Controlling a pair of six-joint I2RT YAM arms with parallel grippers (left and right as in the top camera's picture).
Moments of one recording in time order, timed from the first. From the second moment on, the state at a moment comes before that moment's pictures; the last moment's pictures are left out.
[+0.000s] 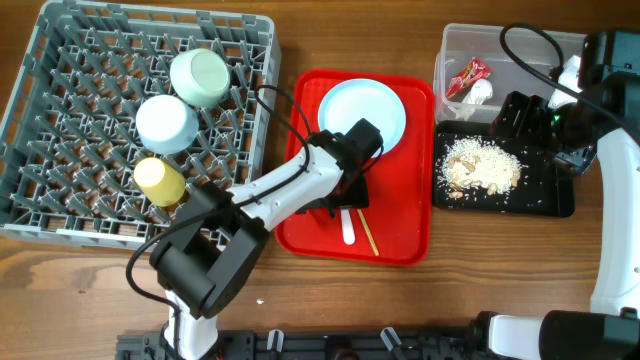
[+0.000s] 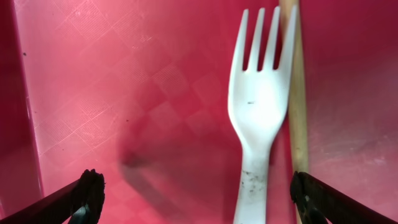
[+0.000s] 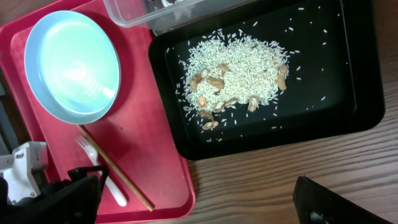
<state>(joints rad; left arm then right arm) -0.75 1.98 1.35 -0.90 -0.03 -0.82 -0.18 1.52 1.61 -1.40 -0.14 0.22</state>
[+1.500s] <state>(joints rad) -0.29 1.55 1.33 -0.75 -0.14 -0.09 -0.18 1.52 1.61 -1.40 -0.14 0.22</state>
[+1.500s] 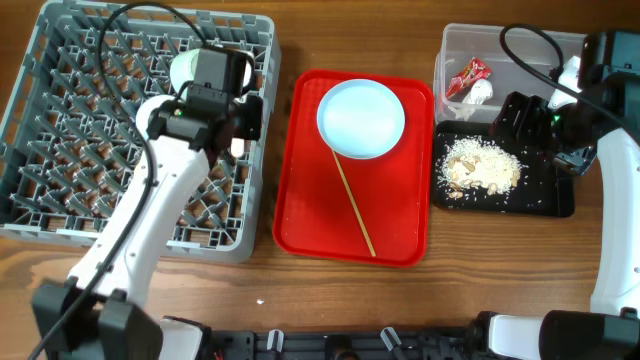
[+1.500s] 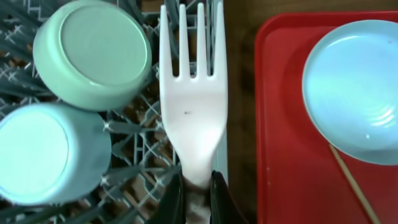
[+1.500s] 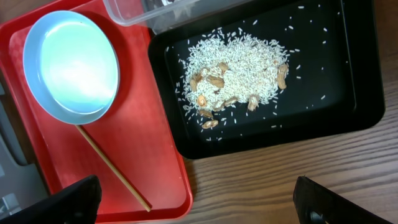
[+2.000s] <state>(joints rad) -0.27 1.68 1.33 -0.70 -0.15 -0.03 -0.18 1.52 1.61 -1.40 -0.14 0.22</state>
